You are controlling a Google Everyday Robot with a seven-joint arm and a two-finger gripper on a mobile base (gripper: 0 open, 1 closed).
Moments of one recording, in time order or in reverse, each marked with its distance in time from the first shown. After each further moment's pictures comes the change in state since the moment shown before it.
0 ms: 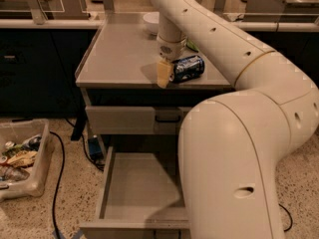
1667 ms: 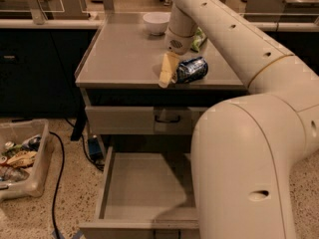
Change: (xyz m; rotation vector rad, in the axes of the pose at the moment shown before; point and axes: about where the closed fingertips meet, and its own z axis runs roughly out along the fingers) arm 0.002 -0.008 -0.020 -0.015 -0.123 -0.084
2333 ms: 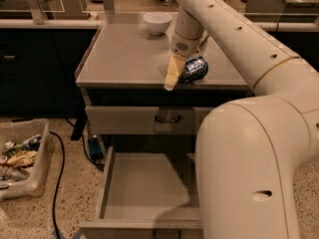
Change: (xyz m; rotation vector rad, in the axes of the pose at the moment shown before) arm 0.025 0.002 0.003 -0.033 0.023 0.035
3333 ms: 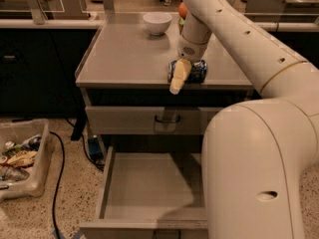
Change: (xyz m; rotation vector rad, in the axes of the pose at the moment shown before) arm 0.022 0.000 0.009 -0.030 0.000 0.034
